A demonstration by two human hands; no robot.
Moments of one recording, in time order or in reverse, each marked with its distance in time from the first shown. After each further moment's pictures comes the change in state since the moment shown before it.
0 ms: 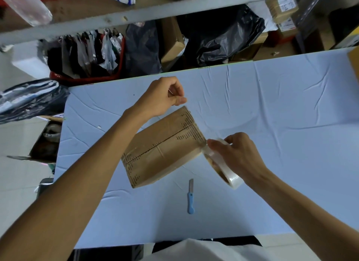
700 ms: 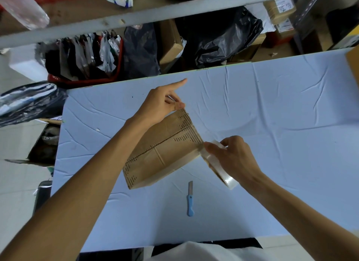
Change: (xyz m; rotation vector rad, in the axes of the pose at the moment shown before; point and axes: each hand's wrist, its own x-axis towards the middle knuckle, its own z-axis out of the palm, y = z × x) left_hand -0.009 -0.004 0.011 -0.053 0.016 0.000; right_hand 0.005 0.000 0.007 0.015 -0.032 0.013
